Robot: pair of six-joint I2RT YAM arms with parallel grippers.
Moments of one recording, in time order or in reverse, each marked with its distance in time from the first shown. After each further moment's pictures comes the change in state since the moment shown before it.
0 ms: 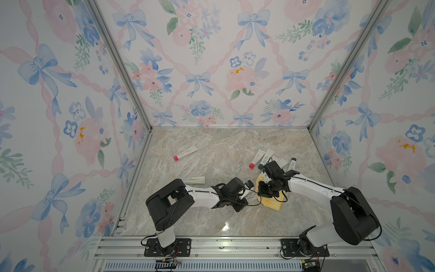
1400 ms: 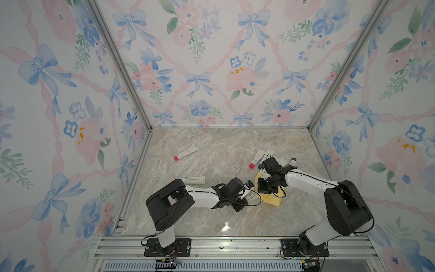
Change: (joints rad) left arm -0.003 0.000 -0.005 0.011 -0.011 -0.001; right arm -0.072 0.093 0.092 -0.039 0.013 -0.061
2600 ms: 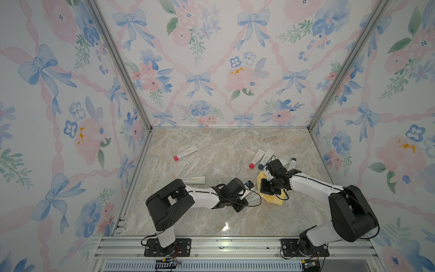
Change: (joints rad) left arm -0.004 0.000 0.000 0.000 -0.004 0.000; right arm -0.021 -0.076 -0.099 0.079 0.022 0.015
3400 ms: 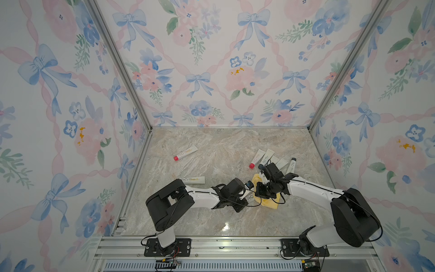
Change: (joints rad) left arm -0.002 0.000 0.000 0.000 -0.008 0.000; right arm 0.081 -0.034 -0.043 0.053 -0.105 0.101
